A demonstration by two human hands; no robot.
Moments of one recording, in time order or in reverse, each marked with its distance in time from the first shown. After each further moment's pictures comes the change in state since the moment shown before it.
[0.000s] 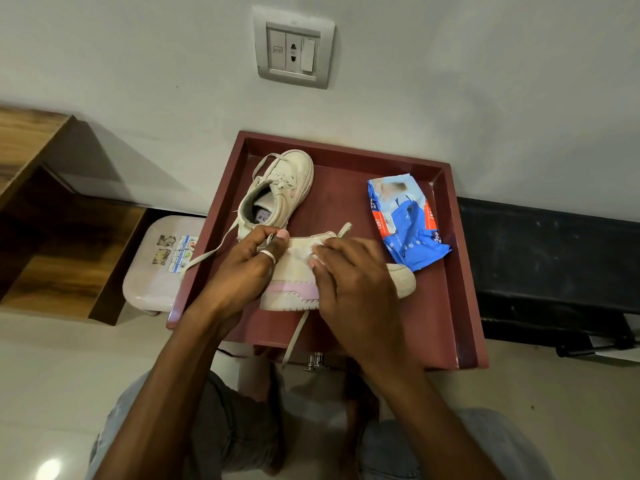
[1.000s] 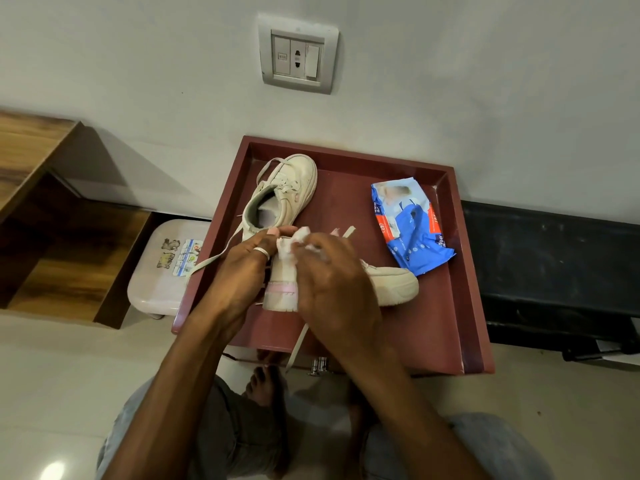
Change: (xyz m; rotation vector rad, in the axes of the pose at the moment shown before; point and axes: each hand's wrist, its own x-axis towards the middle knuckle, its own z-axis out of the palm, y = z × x) left_hand 0.000 0.005 -0.002 -0.049 0.082 -0.045; right_hand 0.010 -0.020 0.018 0.029 -0.115 0.013
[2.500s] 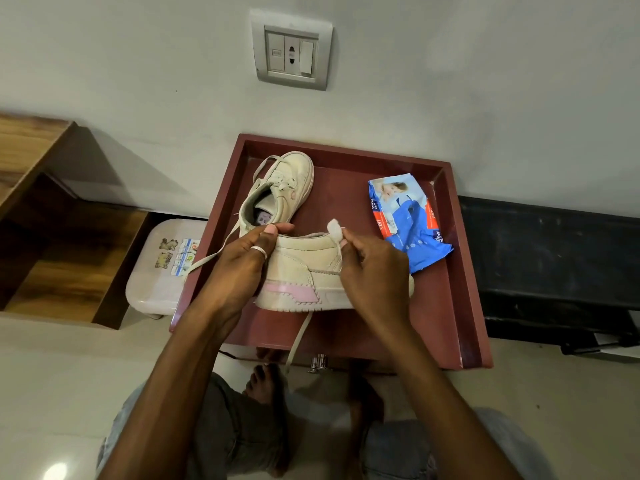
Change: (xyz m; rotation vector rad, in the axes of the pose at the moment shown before) left_hand 0.000 -0.002 -0.003 0.065 -0.006 0.062; right_hand 0.009 0.043 -0.010 0.108 0.077 0.371
